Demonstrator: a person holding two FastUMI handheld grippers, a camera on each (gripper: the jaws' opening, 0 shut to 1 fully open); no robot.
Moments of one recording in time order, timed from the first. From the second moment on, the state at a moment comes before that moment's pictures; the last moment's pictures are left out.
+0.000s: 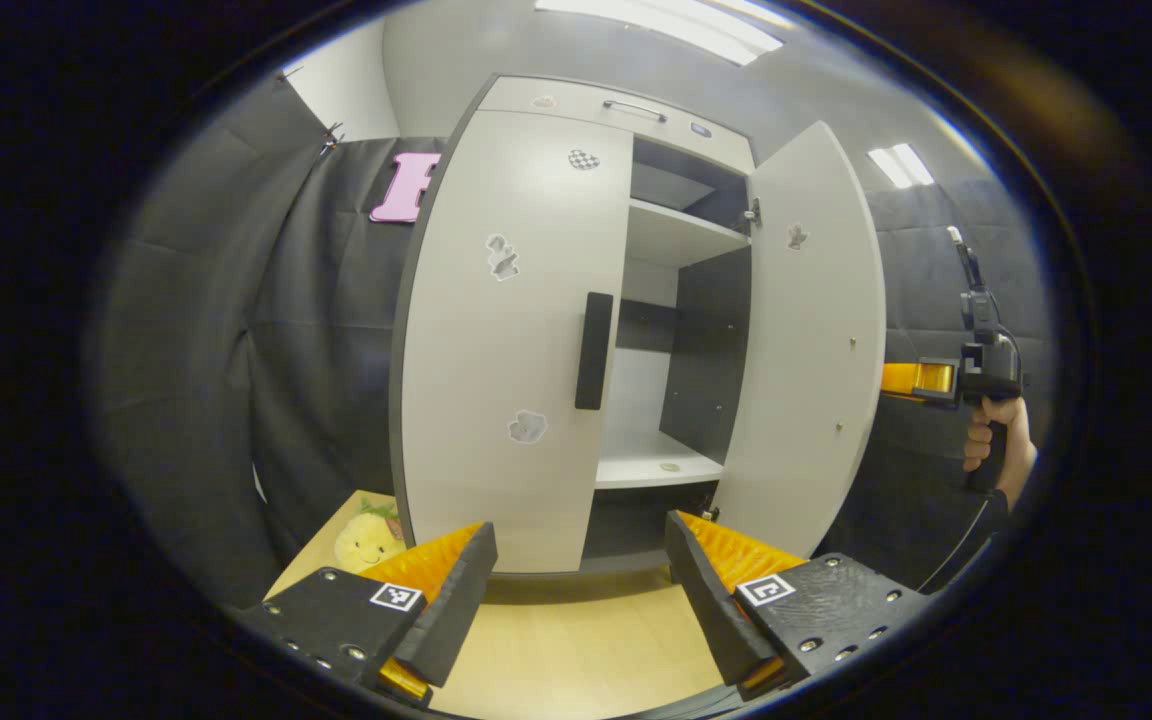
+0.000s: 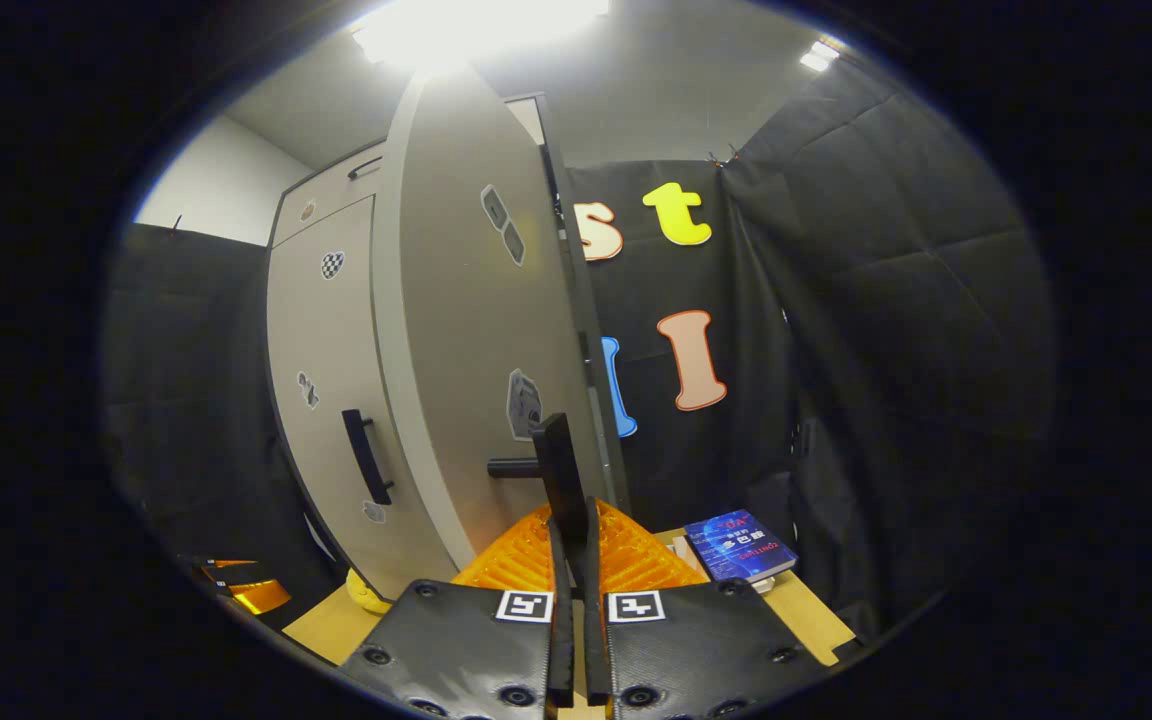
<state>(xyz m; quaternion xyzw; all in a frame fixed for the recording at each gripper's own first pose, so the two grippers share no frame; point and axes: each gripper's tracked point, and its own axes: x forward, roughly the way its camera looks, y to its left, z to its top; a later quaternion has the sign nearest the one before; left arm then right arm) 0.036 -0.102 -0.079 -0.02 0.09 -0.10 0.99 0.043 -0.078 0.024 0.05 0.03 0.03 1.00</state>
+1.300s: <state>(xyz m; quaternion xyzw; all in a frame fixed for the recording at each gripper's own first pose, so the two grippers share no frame) 0.152 -0.071 -0.026 -0.02 0.03 -0.07 1.00 -0.010 -0.238 -0.018 0.11 0.08 -0.18 0.97</state>
